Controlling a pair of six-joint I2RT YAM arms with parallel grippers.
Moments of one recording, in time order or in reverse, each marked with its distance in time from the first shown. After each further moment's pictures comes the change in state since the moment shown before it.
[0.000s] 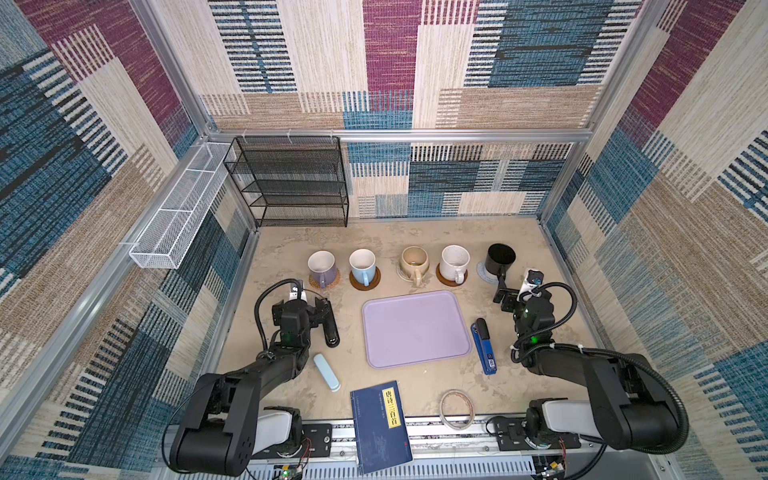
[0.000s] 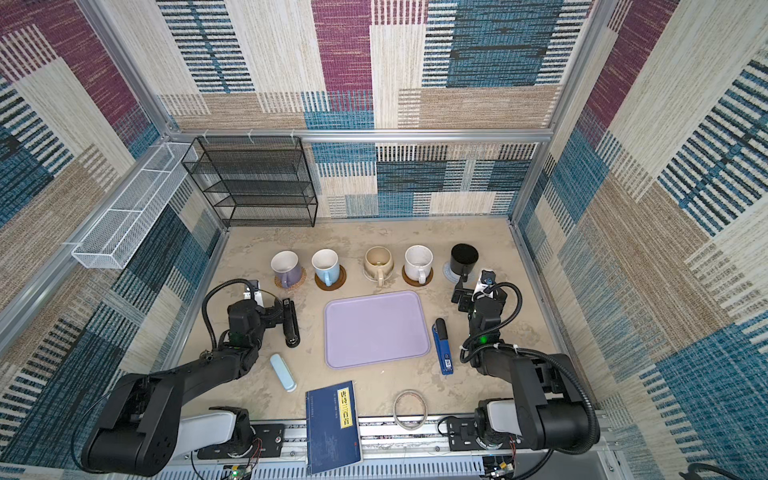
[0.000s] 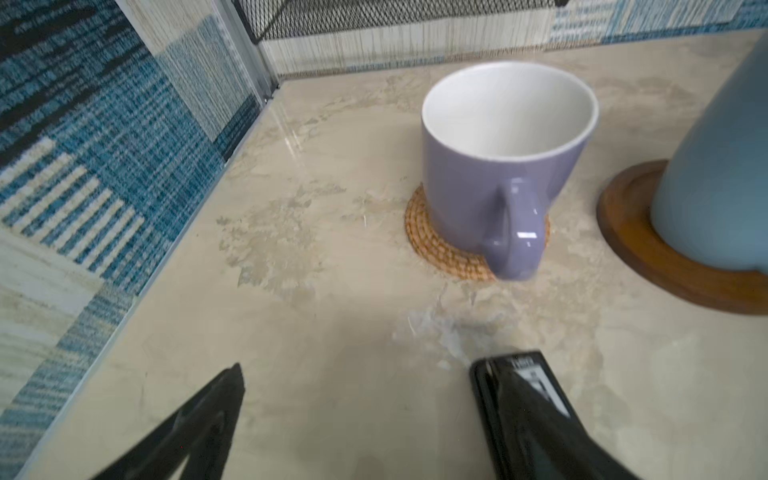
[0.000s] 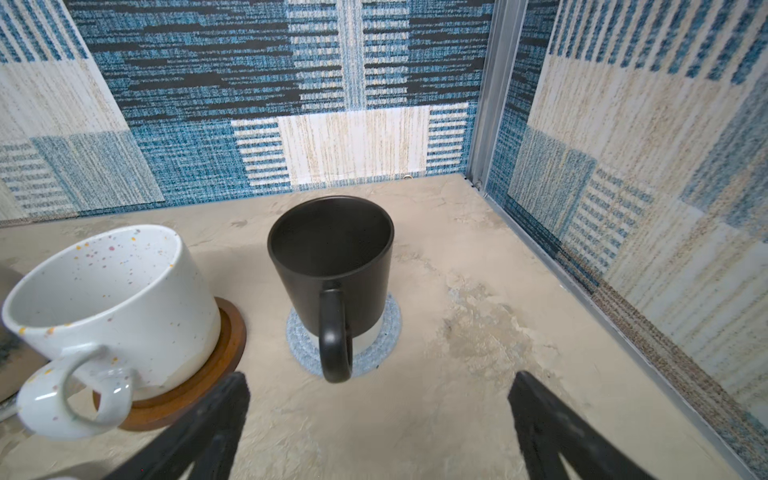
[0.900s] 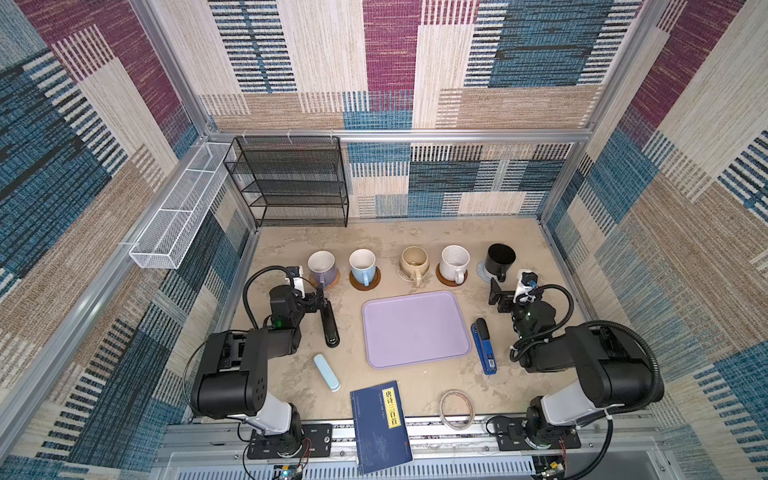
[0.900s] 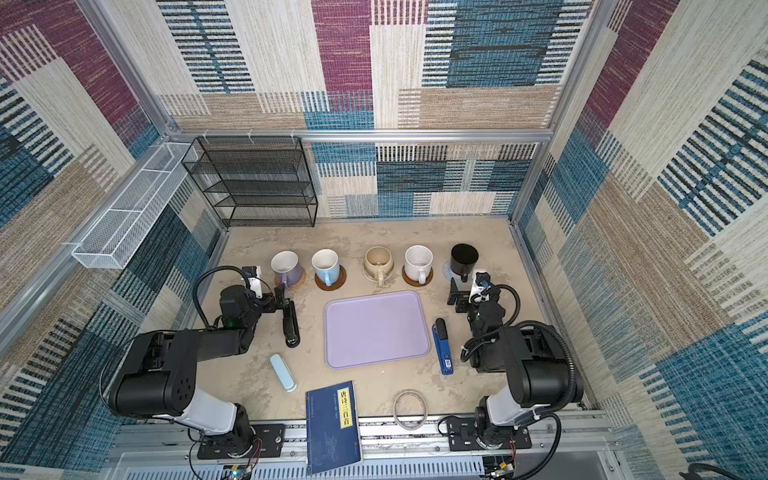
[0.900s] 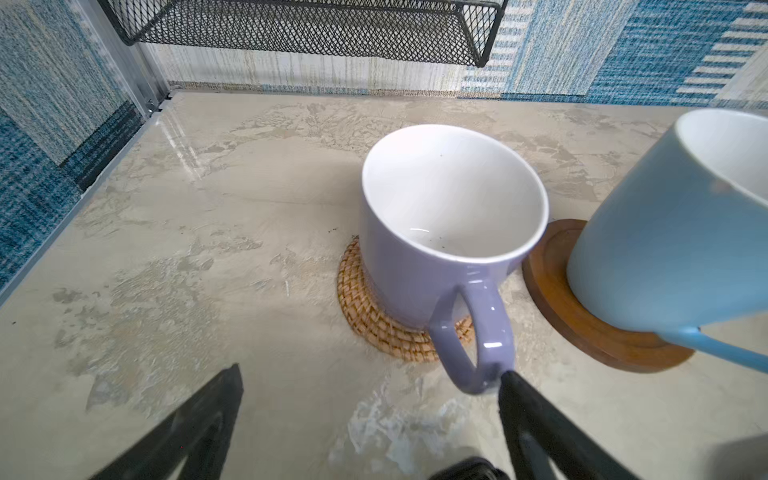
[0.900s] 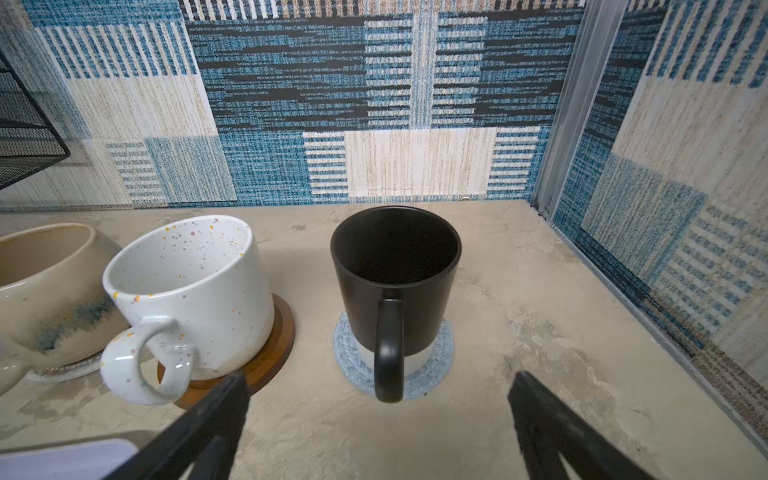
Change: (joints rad) left arm 0.119 0.235 0.132 0.113 0.406 -0.026; right arm -0.065 0.185 -0.031 0.283 -0.241 -0.040
